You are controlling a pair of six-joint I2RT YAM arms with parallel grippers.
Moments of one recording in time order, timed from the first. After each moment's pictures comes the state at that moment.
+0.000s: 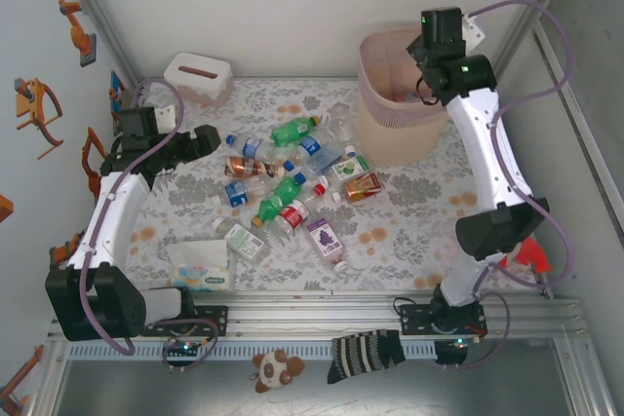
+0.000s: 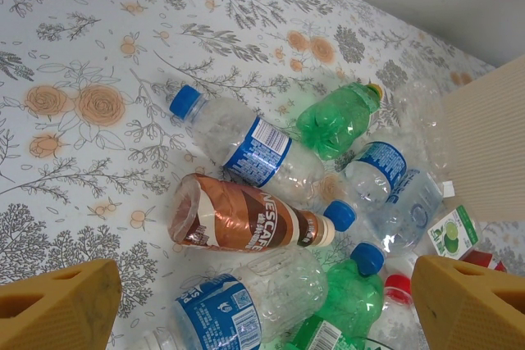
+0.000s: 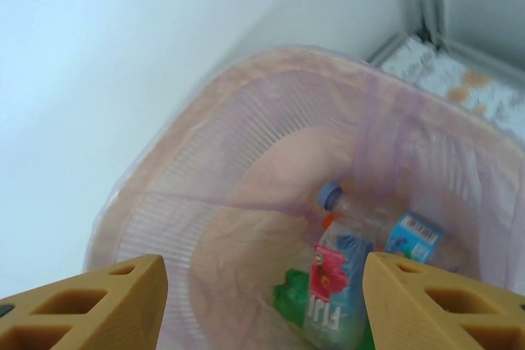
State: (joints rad) left arm -0.01 1.26 1.08 -0.57 0.38 -0.30; right arm 0.28 1.74 2.08 -0.90 0.41 0.79
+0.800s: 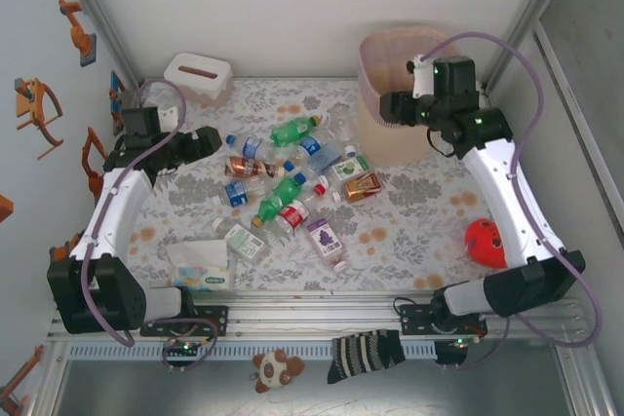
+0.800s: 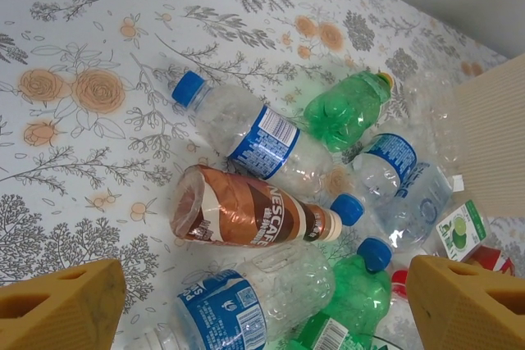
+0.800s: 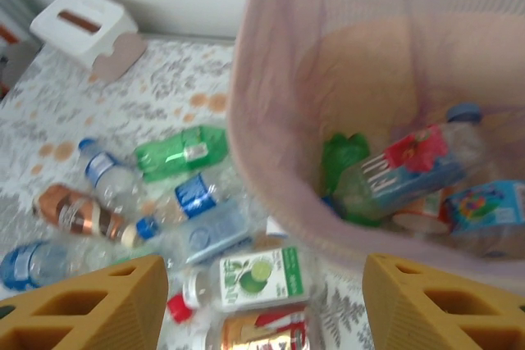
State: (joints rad) left arm -0.01 1.30 1.08 -0.57 0.39 -0.30; right arm 0.29 1.38 1.56 -0.79 -0.20 0.12
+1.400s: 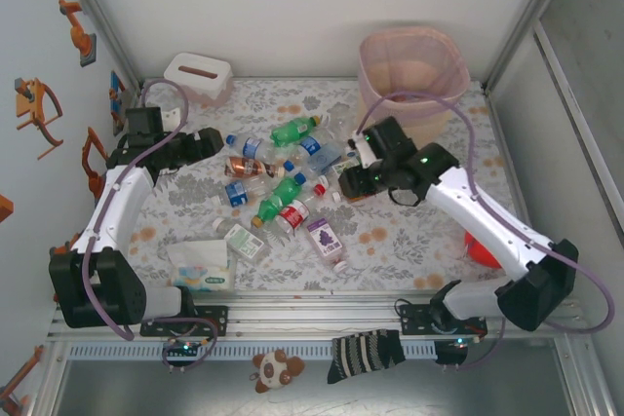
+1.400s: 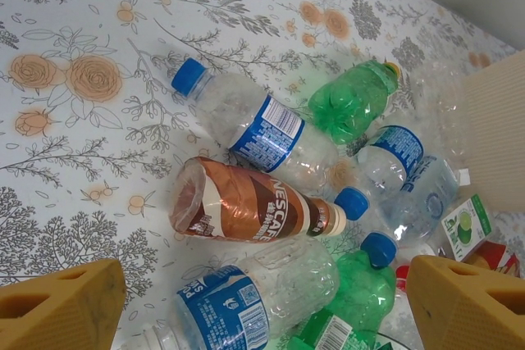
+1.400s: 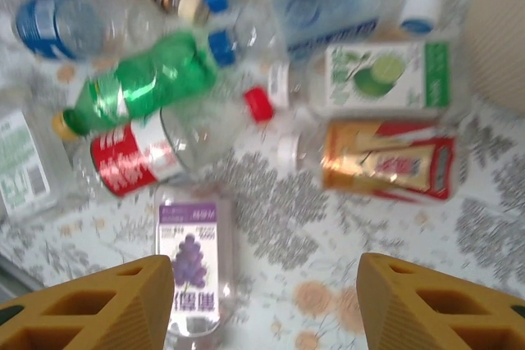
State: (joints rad) left arm -0.01 1.33 1.08 -0.58 0.39 -0.30; right arm 0.72 1.35 1.28 -0.96 -0.06 0.24
